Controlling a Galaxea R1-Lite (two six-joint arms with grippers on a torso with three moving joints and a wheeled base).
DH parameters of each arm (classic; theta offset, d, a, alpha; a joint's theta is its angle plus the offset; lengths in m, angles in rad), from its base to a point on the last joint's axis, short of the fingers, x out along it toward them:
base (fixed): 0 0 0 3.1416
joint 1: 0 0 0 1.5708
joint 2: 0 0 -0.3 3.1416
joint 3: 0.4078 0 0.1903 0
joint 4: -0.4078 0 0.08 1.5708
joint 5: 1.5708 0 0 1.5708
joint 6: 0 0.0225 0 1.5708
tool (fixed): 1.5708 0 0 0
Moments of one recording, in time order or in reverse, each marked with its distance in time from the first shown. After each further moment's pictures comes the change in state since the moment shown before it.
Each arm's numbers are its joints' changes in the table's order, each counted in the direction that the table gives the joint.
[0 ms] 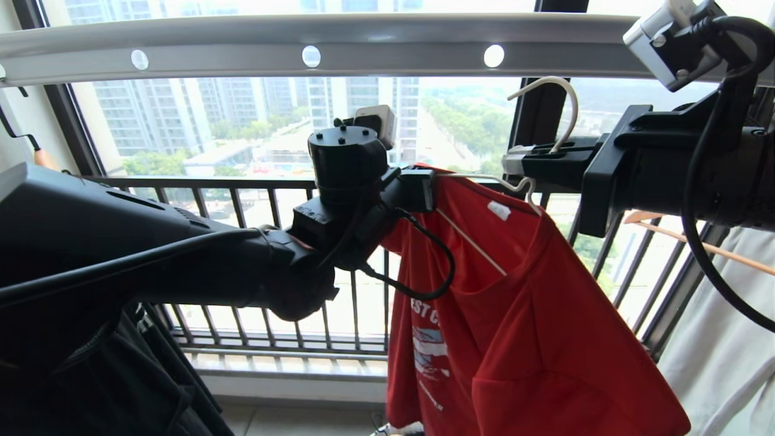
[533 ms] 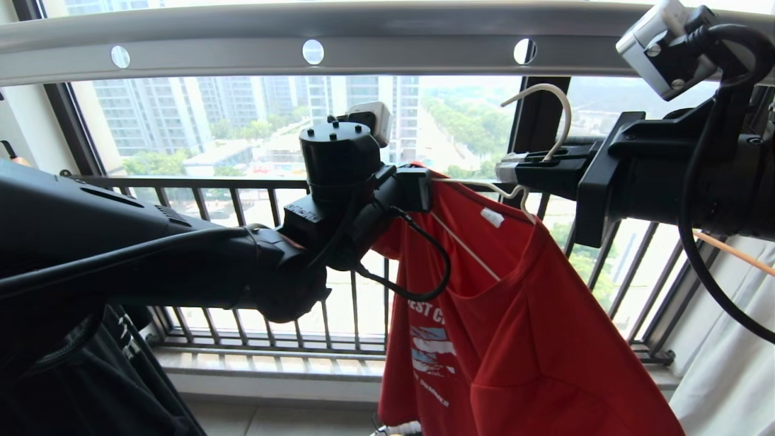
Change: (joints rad) left arm 0.002 -0.032 -0.028 -0.001 0.003 0.000; right arm -0.024 -0.001 -0.012 0.000 0.000 -0.001
